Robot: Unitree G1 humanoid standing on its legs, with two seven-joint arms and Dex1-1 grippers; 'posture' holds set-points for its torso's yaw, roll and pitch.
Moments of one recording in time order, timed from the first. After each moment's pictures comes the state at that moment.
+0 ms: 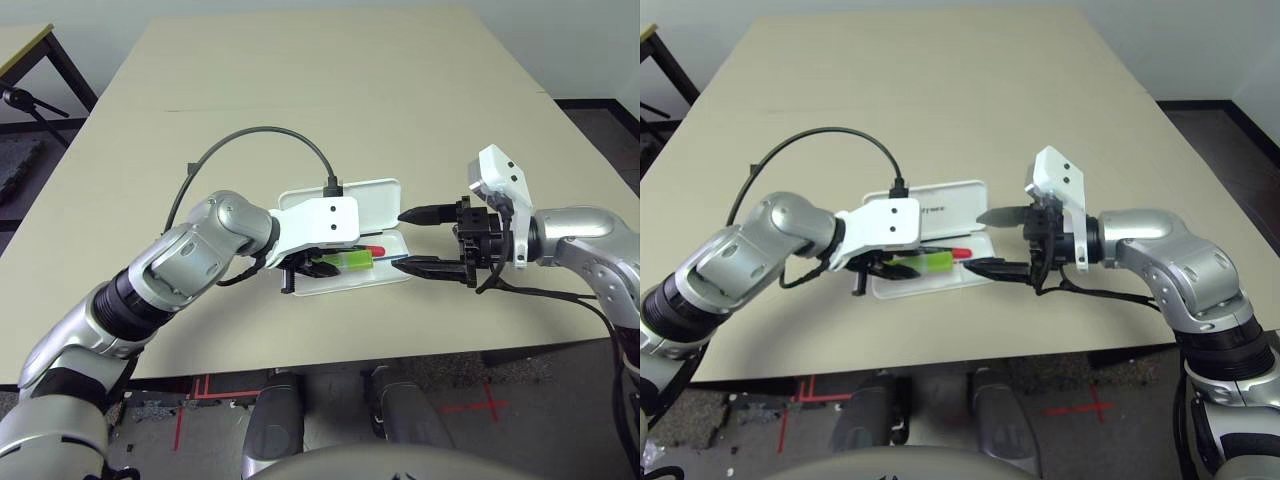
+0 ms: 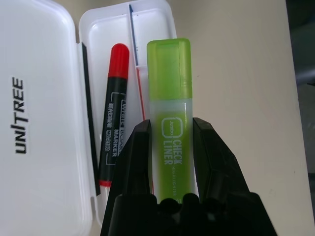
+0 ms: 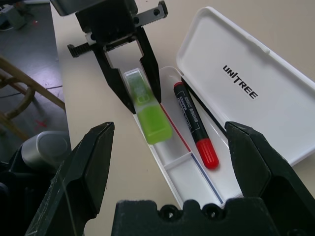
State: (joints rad) left arm -0.74 0.70 -0.58 -0.42 -0.16 0.97 -1.08; right arm -0.40 -0.78 0.05 -0.39 0.62 0.77 1.02
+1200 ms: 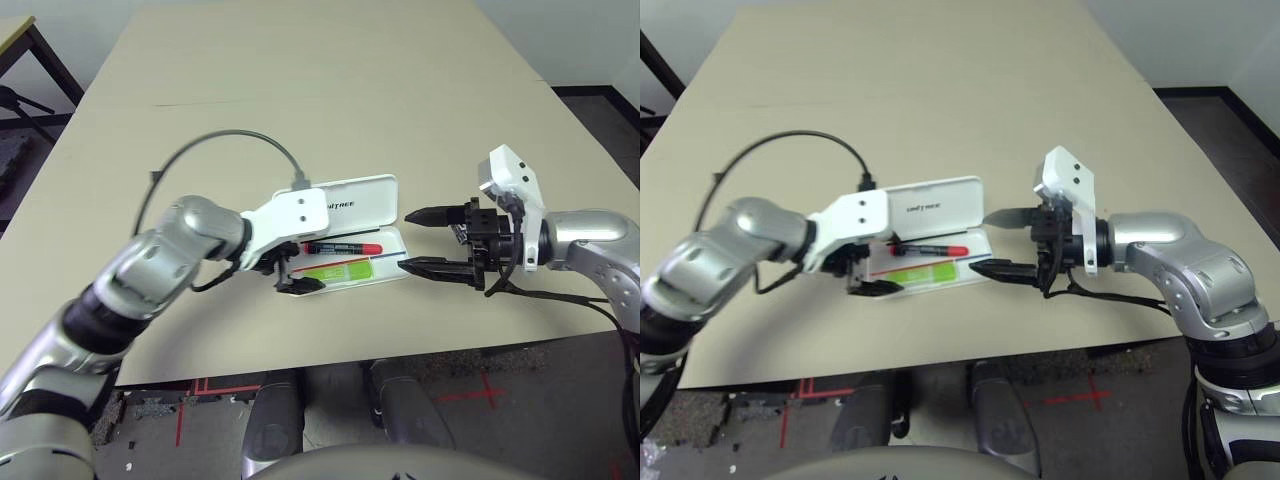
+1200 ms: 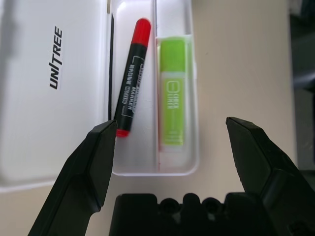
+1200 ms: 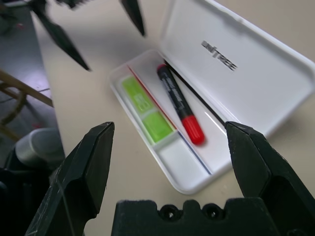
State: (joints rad) left arm -0.54 0.89 -0.24 -0.59 -0.36 0.97 -1.08; right arm -0.34 -0.86 -0.03 -0.40 0.65 0.83 1.00
